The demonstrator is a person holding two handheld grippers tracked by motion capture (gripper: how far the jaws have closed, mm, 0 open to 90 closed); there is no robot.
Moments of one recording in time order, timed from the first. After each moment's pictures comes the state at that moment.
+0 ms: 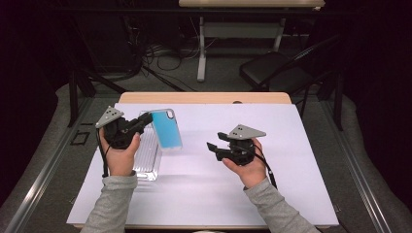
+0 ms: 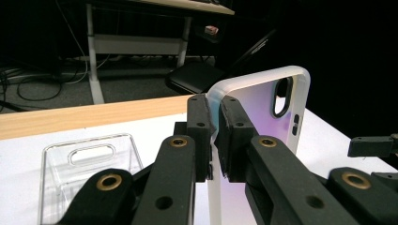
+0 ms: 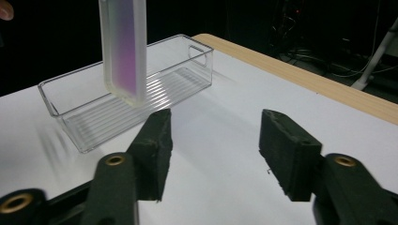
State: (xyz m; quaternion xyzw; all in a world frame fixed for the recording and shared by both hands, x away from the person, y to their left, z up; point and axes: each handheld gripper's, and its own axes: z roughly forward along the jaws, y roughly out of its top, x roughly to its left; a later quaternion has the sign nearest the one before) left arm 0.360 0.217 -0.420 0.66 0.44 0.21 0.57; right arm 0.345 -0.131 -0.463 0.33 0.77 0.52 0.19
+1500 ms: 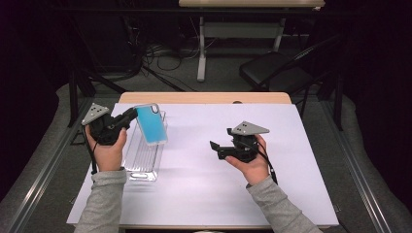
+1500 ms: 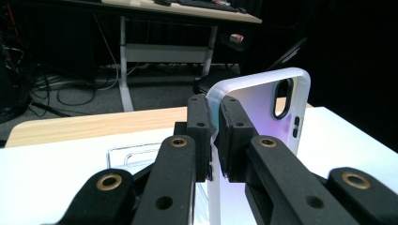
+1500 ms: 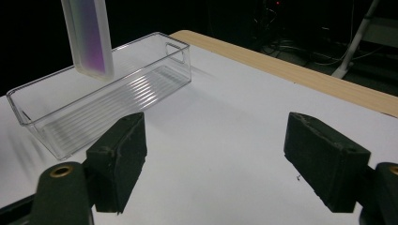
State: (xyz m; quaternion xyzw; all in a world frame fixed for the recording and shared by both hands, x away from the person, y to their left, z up) left arm 0.371 0.249 -0.421 0.64 0.46 0.25 0.55; right arm 0.354 -0.140 -0.464 0.36 0.75 0.51 0.21
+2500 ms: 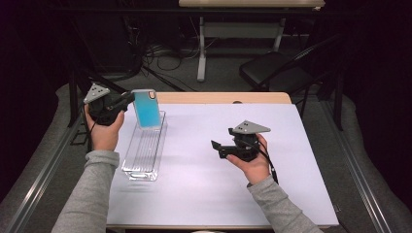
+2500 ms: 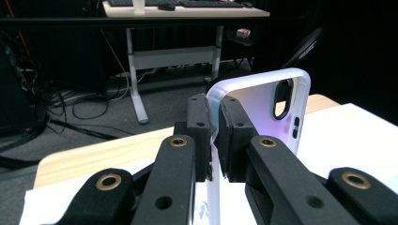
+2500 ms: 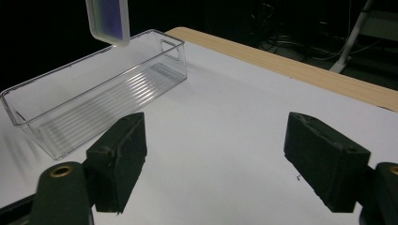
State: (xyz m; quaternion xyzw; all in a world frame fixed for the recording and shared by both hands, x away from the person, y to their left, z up) left arm 0.421 0.261 -0.399 0.67 0.43 0.29 0.53; right arm 0.357 -0.143 -0.465 0.37 0.75 0.50 0.20
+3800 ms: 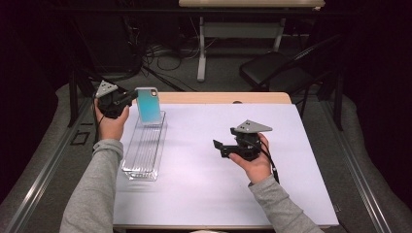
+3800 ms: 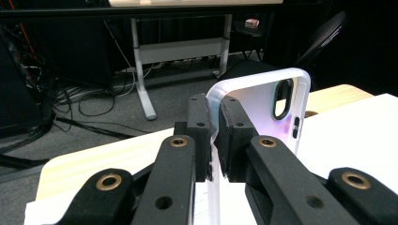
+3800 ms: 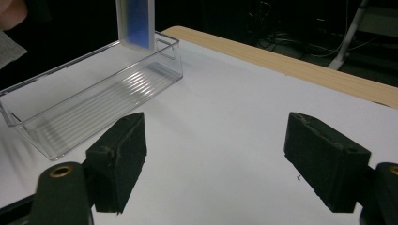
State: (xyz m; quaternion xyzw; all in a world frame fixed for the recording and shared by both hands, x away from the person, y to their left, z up) left arm 0.472 0.269 -0.434 0.68 0.44 0.29 0.51; right arm 0.359 -0.148 -0.465 0.38 0.75 0.50 0.20
